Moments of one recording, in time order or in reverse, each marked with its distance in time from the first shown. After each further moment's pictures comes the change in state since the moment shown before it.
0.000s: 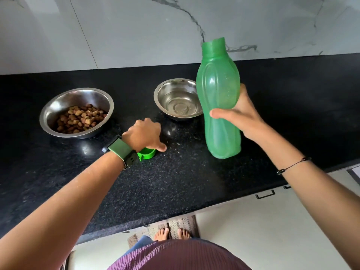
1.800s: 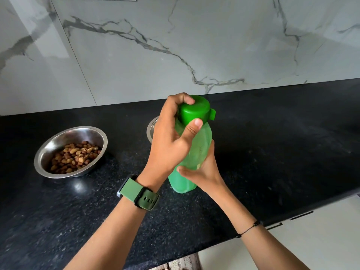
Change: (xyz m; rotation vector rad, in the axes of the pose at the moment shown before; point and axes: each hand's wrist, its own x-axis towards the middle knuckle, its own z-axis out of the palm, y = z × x) left_hand -0.029 0.077 -0.066 -1.332 0.895 0.681; right_hand -0.016 0.037 0.068 0.359 0.048 -0.266
